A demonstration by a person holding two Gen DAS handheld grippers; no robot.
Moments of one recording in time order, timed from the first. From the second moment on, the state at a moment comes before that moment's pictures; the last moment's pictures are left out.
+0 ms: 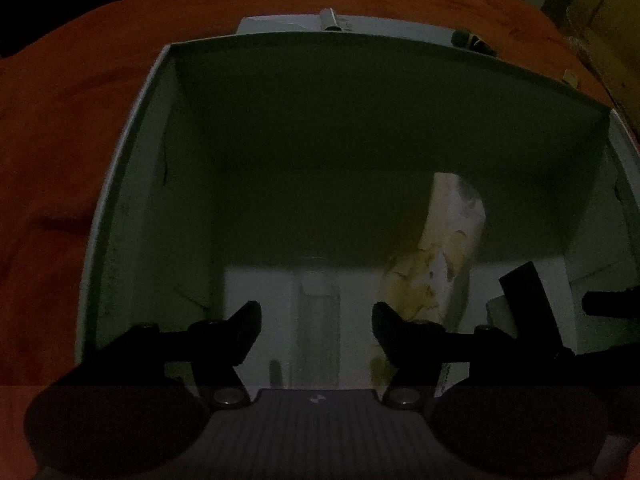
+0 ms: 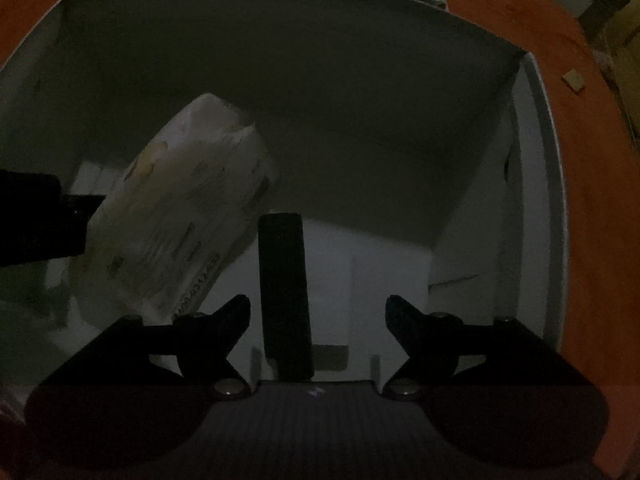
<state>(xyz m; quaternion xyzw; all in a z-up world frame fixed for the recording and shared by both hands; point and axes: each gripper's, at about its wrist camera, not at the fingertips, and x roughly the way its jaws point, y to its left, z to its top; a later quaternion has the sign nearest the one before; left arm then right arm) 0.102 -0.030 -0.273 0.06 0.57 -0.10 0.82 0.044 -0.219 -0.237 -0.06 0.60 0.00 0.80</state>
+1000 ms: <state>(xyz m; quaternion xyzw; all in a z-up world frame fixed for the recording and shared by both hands) 0.098 -0.029 -0.276 0.07 0.56 -0.10 0.82 0.052 -0.231 -0.231 -0.05 0.60 0.00 0.79</state>
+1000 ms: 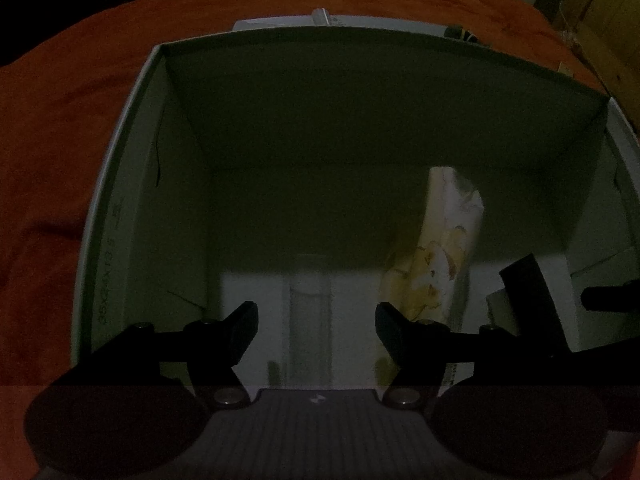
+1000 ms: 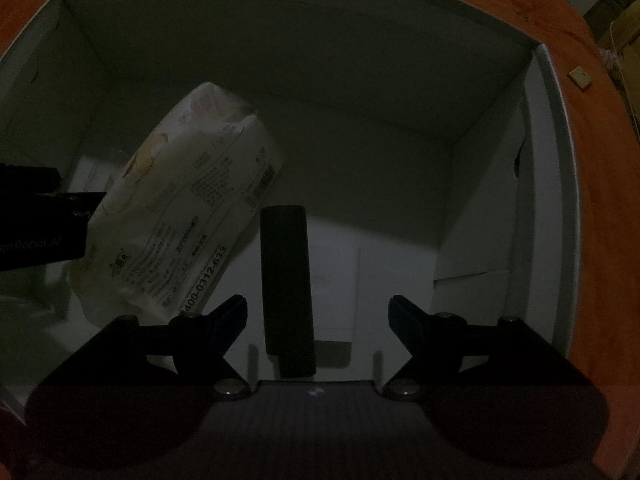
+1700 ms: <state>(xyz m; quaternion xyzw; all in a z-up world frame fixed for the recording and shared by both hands) 0.094 -0.031 -0.277 0.09 0.55 -0.10 0.83 0.053 -0.236 -0.221 -0.05 0.61 0.00 0.79</state>
